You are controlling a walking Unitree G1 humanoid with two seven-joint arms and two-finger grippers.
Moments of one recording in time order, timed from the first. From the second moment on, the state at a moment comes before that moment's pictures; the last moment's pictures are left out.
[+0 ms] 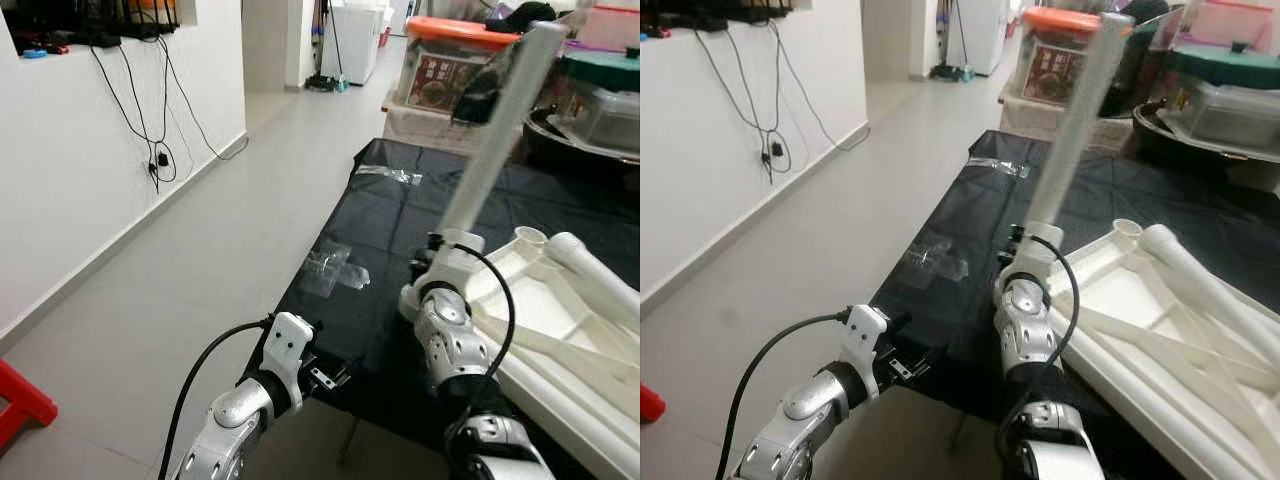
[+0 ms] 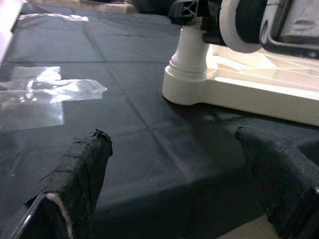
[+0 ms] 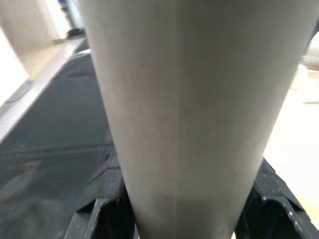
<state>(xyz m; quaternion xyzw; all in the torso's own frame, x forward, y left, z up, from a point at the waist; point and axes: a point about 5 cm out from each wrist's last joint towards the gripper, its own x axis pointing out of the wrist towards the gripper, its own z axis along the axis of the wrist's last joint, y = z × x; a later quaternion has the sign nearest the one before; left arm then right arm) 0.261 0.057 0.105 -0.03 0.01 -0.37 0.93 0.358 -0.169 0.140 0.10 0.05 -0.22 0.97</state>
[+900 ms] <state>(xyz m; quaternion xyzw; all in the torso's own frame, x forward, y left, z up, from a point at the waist) 0.262 0.054 0.107 -0.03 0.01 -0.37 0.93 0.359 -0.147 0.162 0.05 0.05 0.36 0.93</state>
